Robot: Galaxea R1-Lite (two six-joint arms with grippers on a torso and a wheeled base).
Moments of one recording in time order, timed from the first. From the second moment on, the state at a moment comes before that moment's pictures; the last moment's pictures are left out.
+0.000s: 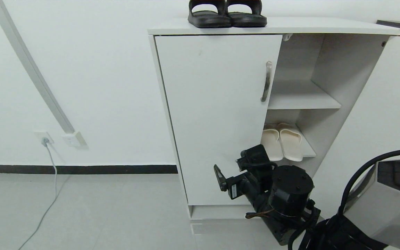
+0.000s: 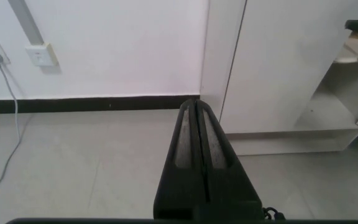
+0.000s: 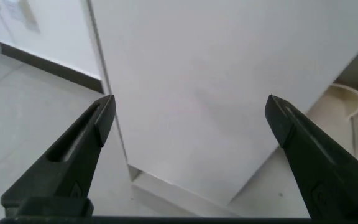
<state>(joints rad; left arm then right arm) 0.00 0.00 0.00 0.00 0.00 0.00 0.86 2.10 -0.72 -1.44 -0.46 -0.10</state>
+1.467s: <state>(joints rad) 0.00 0.00 0.00 0.00 0.00 0.00 0.86 2.10 -0.71 -1.44 -0.45 -0.11</state>
